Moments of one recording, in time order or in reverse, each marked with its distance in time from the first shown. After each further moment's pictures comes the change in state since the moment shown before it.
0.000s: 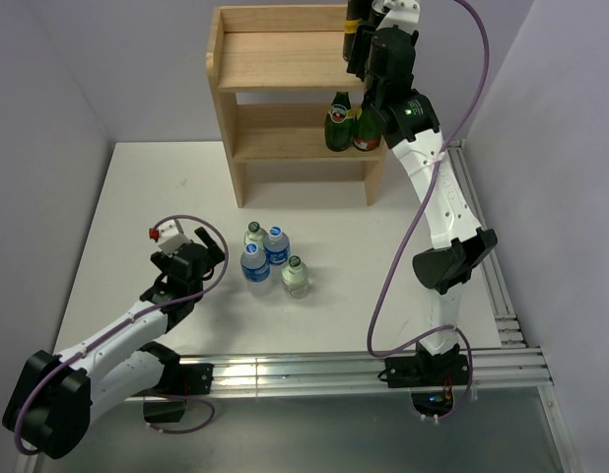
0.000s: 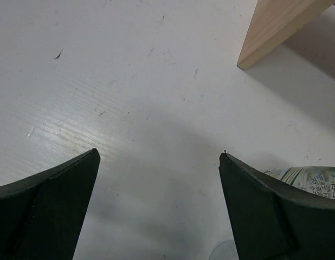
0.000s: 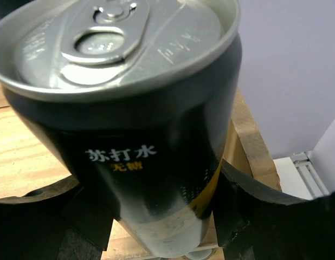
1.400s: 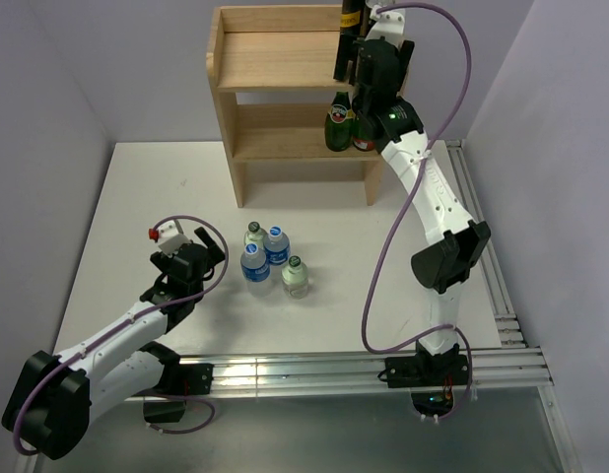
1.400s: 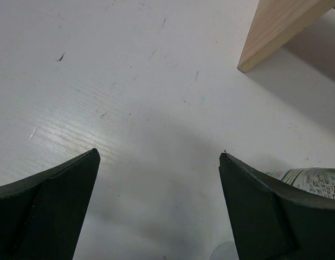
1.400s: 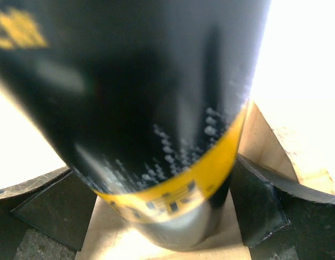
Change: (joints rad) left arm -0.007 -0.005 0.000 0.000 -0.018 -0.001; right arm 0.009 0.016 -0.132 0.149 0.054 -0.043
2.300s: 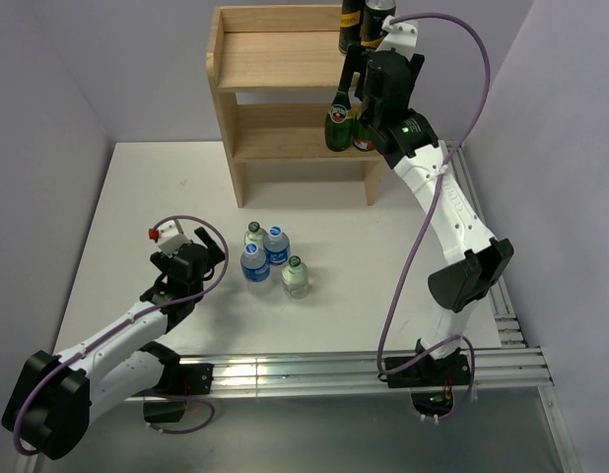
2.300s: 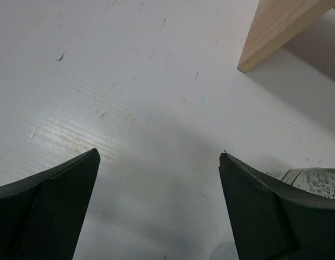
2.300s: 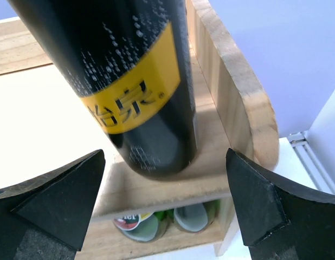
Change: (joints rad) left arm 0.000 0.000 0.000 0.000 0.000 -0.002; right arm 0.025 -0.178 -0.197 -0.027 0.005 0.071
